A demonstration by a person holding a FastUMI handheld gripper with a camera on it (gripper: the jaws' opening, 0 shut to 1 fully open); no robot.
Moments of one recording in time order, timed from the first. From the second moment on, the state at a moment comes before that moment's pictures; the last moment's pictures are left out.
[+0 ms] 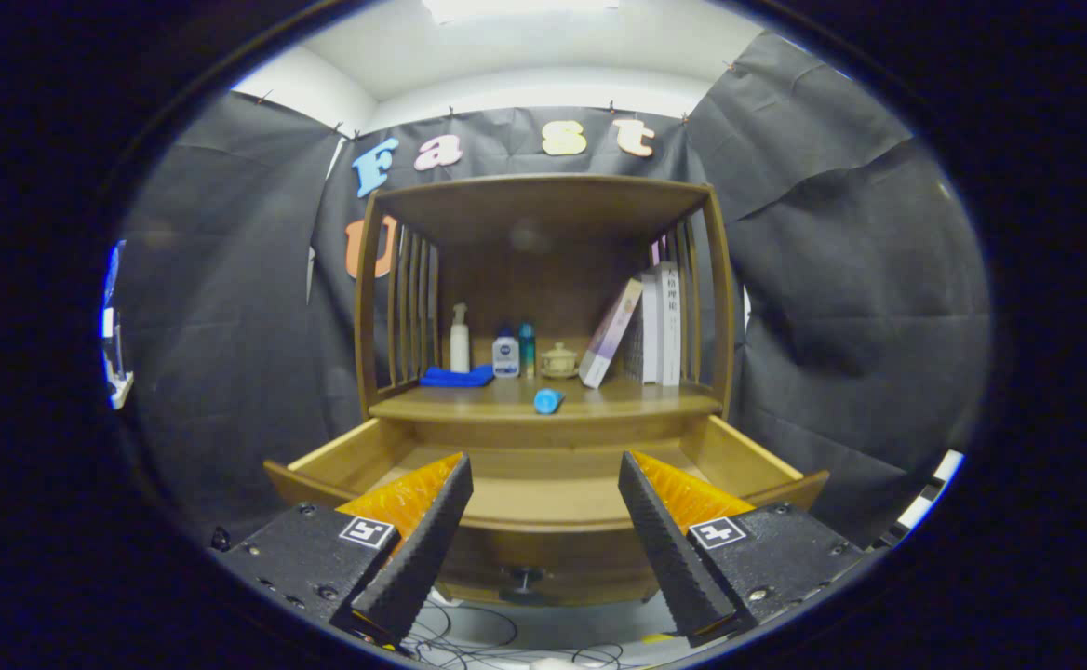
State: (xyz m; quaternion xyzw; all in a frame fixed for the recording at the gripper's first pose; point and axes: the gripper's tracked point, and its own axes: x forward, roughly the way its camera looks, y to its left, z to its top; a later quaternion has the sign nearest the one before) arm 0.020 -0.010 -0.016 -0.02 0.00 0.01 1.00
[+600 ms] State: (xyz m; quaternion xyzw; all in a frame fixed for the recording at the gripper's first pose) arm 0.042 -0.012 -0.121 -0.01 0.09 0.00 1.00
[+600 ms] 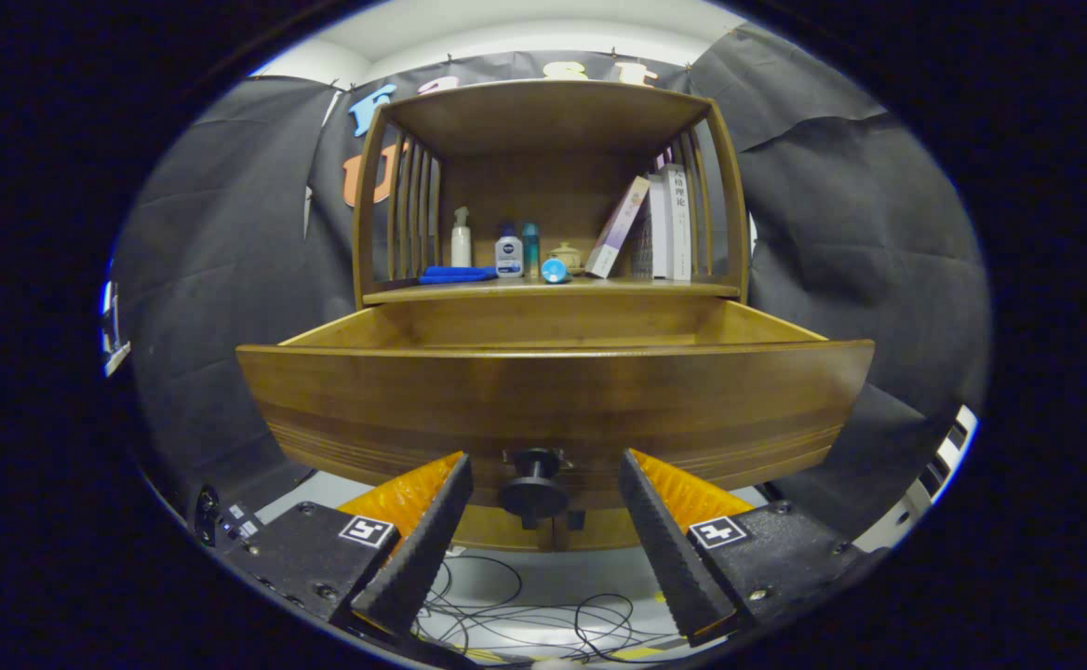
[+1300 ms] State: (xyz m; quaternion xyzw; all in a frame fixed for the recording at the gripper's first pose) arm 0.065 -0.017 -0.120 0.00 0.08 -0.02 1.00
